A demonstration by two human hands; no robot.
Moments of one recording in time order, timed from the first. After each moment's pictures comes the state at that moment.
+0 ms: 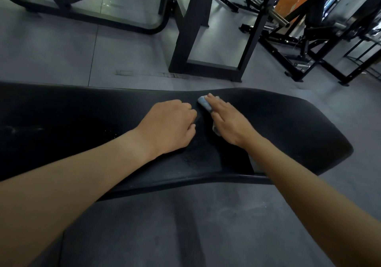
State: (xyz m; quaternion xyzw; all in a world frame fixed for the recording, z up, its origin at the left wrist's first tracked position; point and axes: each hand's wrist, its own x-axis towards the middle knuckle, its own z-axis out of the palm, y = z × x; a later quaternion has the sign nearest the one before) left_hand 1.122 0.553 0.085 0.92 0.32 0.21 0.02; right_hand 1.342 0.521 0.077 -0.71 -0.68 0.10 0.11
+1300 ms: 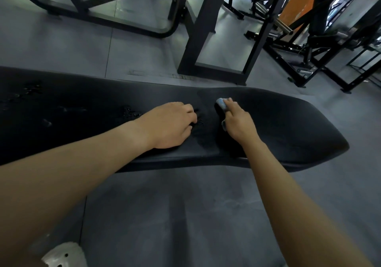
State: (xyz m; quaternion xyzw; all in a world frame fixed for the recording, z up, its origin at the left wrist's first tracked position) left_hand 1.064 0.538 0.078 0.96 0.24 0.15 0.07; right_hand 1.300 0.486 0.079 -0.80 -0.54 0.12 0.22
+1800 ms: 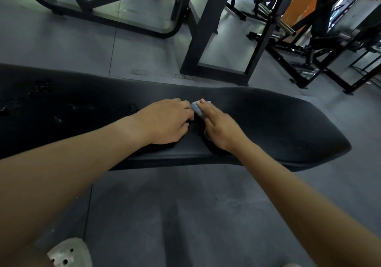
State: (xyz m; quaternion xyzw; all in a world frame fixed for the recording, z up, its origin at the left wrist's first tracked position) left_hand 1.044 0.541 0.084 0.96 0.25 0.14 0.05; right_hand 1.248 0.478 0.083 -0.70 -0.69 0.12 0.12
